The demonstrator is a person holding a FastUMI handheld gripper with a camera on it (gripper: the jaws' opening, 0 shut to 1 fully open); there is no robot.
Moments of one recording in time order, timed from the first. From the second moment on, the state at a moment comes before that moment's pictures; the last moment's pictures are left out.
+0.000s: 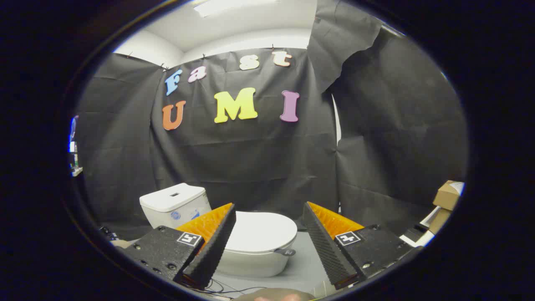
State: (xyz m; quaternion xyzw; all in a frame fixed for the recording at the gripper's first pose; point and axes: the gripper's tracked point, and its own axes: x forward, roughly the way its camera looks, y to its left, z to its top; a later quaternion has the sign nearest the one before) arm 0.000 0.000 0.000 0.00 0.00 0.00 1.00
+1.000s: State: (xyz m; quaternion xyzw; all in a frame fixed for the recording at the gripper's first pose) arm 0.003 0.003 -0.010 0.01 0.02 0.00 1.00
